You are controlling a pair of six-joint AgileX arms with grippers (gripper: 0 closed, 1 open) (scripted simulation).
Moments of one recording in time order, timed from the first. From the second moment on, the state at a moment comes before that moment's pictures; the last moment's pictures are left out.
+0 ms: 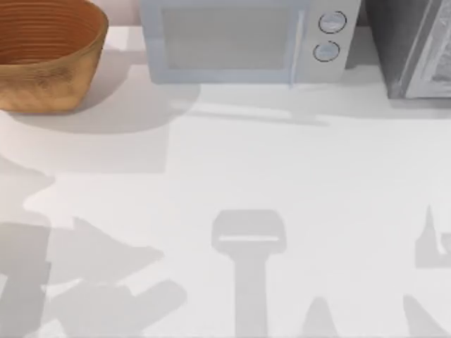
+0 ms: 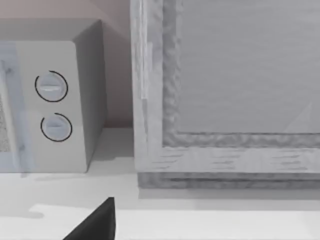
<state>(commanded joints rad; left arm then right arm) 0.02 1.38 0.17 1.23 -0.54 0.02 0.00 0.00 0.00 0.00 0.00 0.00</state>
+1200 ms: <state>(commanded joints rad) 0.06 1.53 0.17 1.39 -0.50 0.02 0.00 0.00 0.00 0.00 0.00 0.00</state>
